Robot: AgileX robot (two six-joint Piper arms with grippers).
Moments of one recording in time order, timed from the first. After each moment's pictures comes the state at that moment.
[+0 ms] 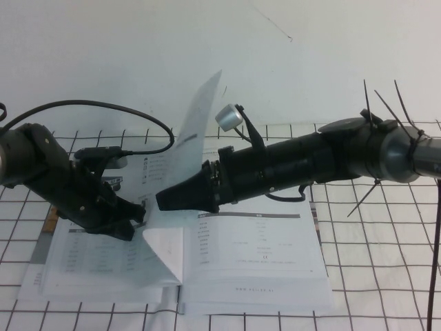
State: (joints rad) right arm 0.47 2.17 -1.47 1.62 1.20 -1.51; left arm -0.12 1.95 -1.20 -0.50 0.75 0.47
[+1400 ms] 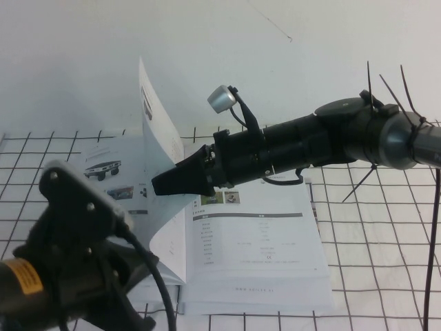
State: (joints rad) right arm 0.47 2.17 -1.57 1.56 1.16 -1.40; left arm -0.58 0.95 -0.64 -0.29 0.48 0.32
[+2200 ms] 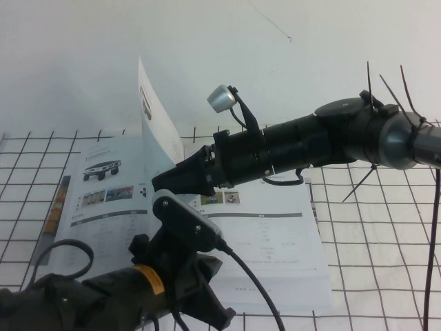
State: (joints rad) right arm 0.47 2.17 -1.57 1.56 1.16 -1.38; left arm -0.77 1.43 -0.56 -0.26 -0.13 0.22
